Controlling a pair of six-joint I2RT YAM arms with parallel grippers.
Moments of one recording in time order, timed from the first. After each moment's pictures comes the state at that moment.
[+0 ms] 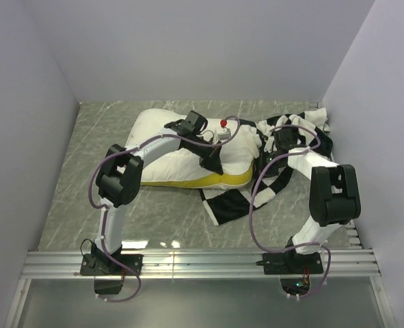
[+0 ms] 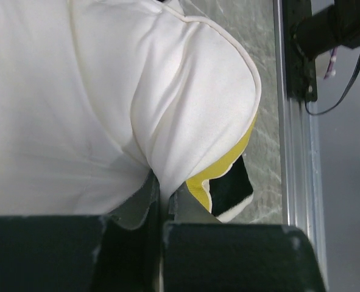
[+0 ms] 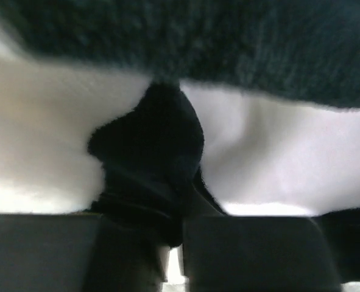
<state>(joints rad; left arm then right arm) -0.60 2.09 1.67 -0.62 1.01 0.42 0.08 1.68 0.98 -0.45 -0.36 0.16</state>
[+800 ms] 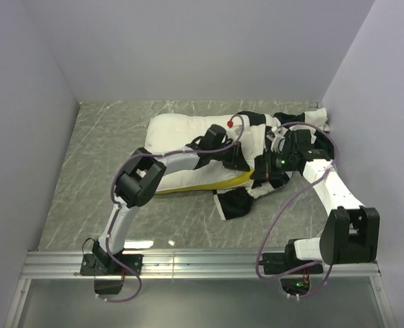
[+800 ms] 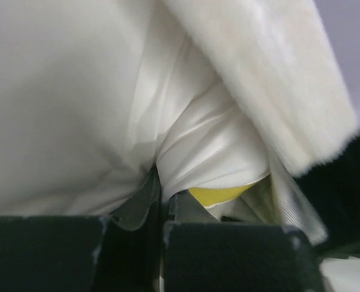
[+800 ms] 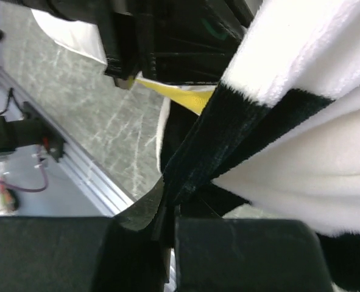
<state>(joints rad) -0.76 2.24 1.64 0.07 0.60 -0.58 0.03 1.30 0.95 -0.69 -0.74 0.06</state>
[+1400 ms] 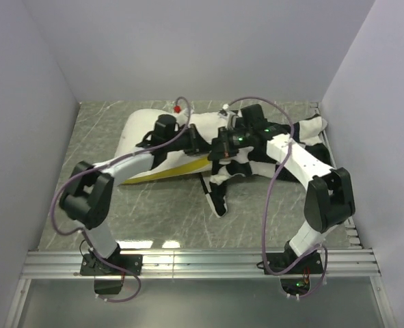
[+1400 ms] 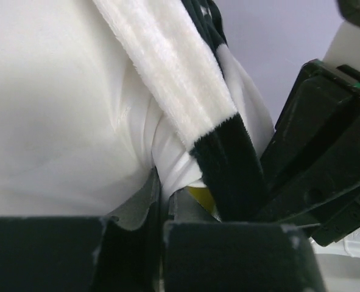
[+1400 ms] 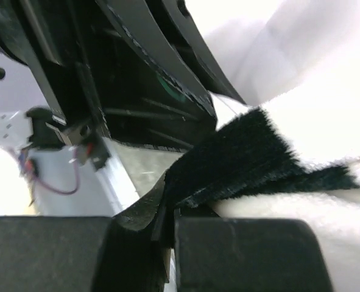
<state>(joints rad) -0.54 1.78 1.19 0.24 0.58 -0.78 0.38 1.64 1.31 -0.48 -0.79 0.23</state>
